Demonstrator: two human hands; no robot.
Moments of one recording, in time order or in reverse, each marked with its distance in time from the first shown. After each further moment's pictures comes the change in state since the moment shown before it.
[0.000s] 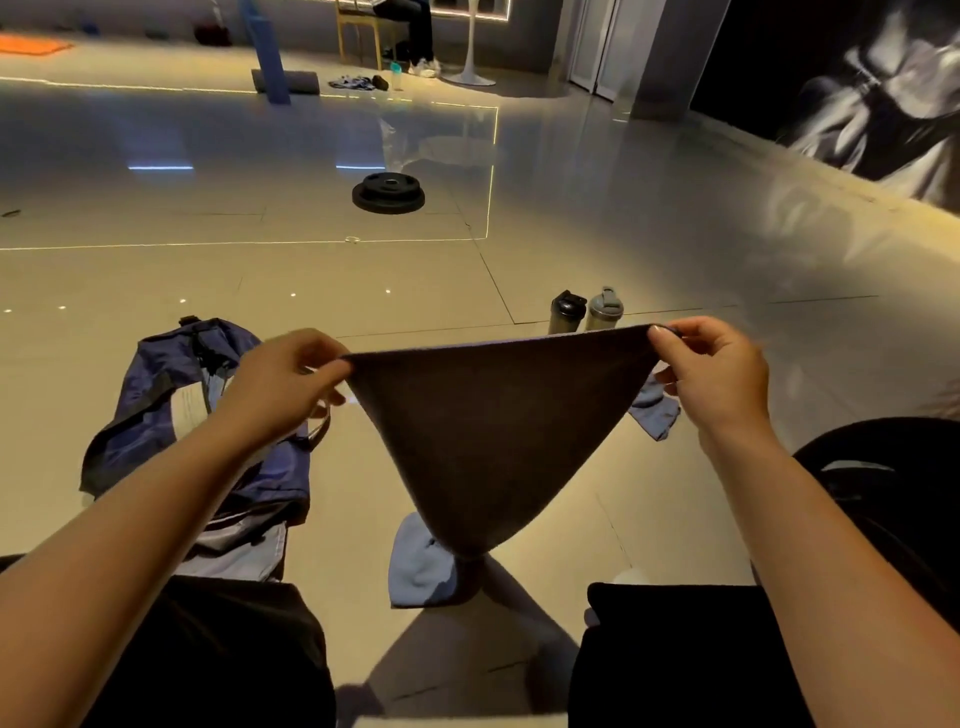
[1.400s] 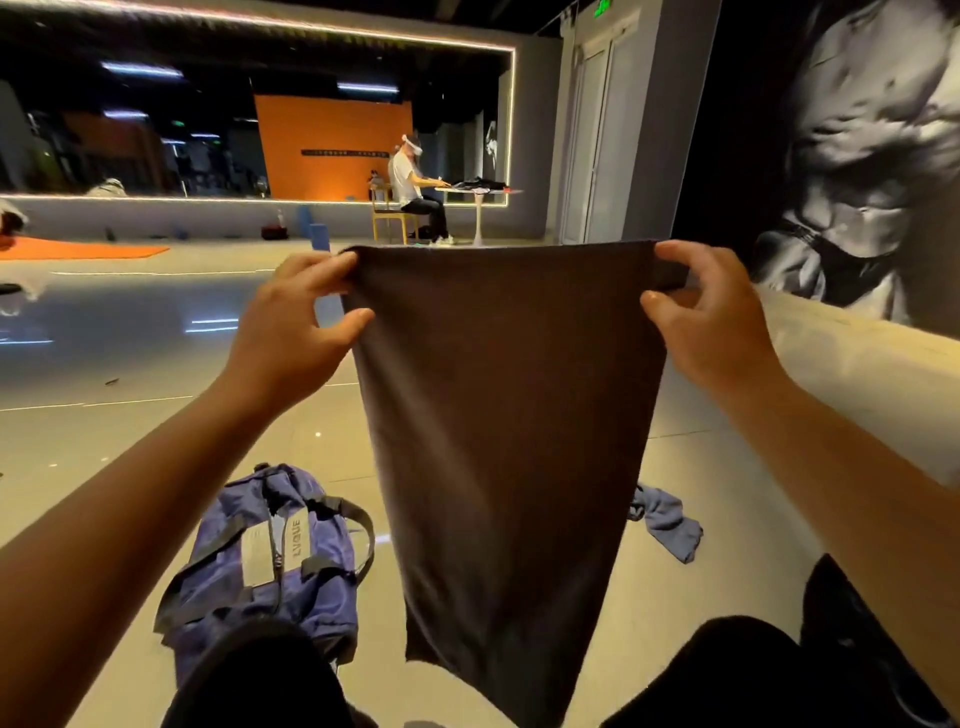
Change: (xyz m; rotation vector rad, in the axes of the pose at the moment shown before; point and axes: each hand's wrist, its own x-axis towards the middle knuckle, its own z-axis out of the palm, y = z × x) left_hand -0.024 0.140 -0.159 0.259 0.445 0.664; right_hand -0.019 -0.210 -0.045 -0.095 0.093 -0.546
